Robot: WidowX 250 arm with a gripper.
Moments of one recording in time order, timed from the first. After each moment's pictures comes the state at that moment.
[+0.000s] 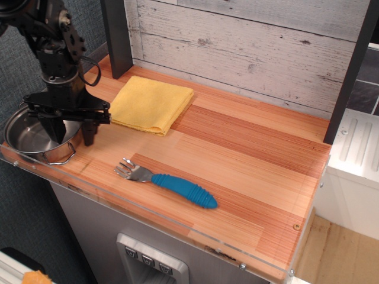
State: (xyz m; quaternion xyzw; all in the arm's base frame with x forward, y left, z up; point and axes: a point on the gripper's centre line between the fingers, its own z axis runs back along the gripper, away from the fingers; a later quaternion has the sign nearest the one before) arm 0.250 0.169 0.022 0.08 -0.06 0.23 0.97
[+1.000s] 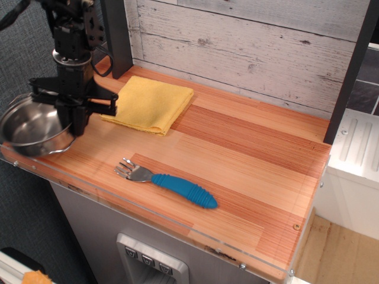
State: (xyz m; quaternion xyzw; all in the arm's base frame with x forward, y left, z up) arm 0.246 0.159 0.041 0.12 0.03 0.23 0.96
